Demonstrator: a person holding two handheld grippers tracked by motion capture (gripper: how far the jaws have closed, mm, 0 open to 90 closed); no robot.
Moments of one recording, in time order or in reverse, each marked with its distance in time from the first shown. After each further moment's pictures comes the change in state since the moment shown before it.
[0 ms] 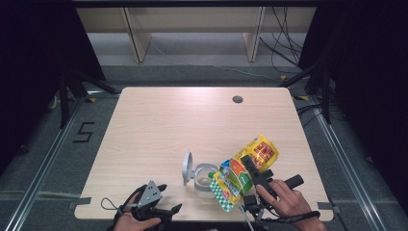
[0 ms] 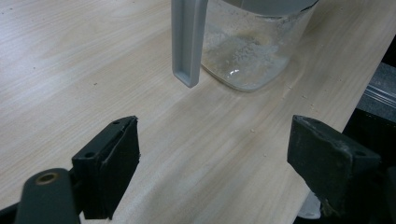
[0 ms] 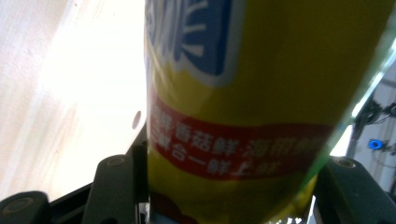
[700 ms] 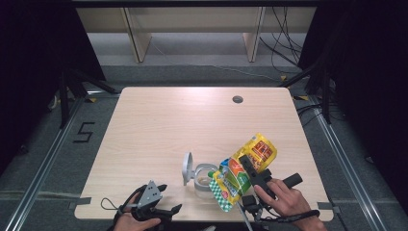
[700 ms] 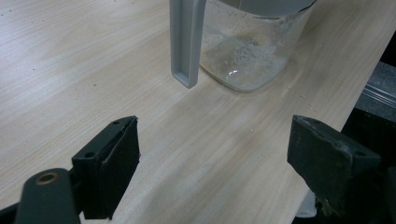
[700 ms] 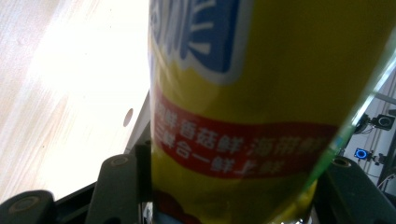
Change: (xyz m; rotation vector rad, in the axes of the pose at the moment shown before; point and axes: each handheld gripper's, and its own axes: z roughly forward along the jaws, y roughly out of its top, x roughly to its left) left arm 0.002 0.001 -0.002 0.014 0.006 0.051; right arm -0.008 0.003 0.004 -0.043 -0.046 -0.116
